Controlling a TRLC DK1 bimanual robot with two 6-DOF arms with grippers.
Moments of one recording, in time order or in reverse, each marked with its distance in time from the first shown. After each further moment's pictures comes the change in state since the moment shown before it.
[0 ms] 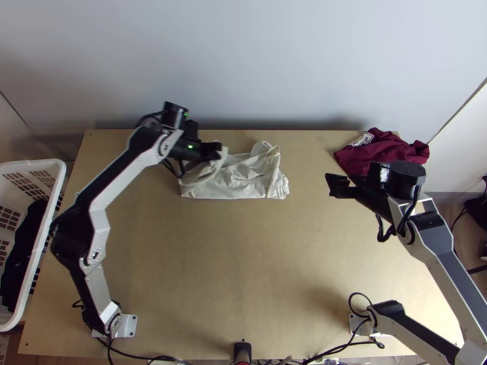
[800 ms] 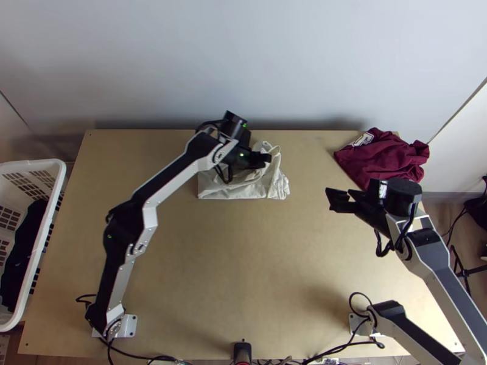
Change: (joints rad) left arm -0.243 0.288 0.352 -0.008 -0.068 -0.047; right arm 0.000 -0.100 -0.157 0.029 -0.005 0.043
